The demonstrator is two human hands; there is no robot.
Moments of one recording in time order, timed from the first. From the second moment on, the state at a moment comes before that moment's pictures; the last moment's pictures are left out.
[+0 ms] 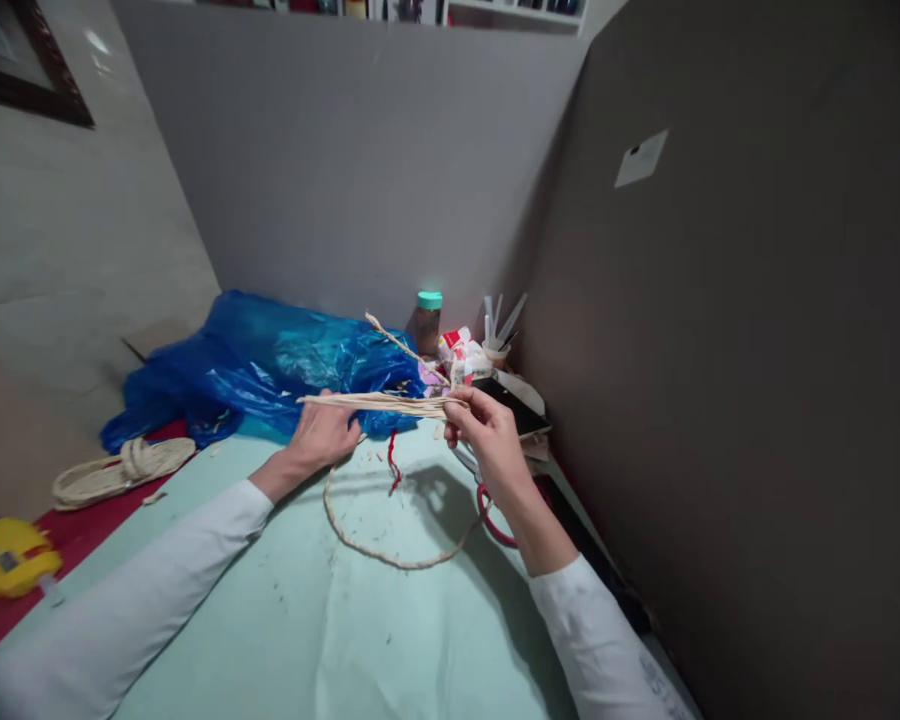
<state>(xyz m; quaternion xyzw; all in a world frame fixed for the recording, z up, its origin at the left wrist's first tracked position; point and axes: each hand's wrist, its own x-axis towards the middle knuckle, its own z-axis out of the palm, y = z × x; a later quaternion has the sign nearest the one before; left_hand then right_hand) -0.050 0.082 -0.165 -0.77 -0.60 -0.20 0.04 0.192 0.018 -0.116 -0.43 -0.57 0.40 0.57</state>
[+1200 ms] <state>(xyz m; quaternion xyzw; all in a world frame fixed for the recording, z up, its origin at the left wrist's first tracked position) -0.012 -0.040 -0.143 -0.63 -0.40 -0.32 -0.58 0.153 -0.019 -0.137 -0.28 -0.48 0.67 0.49</state>
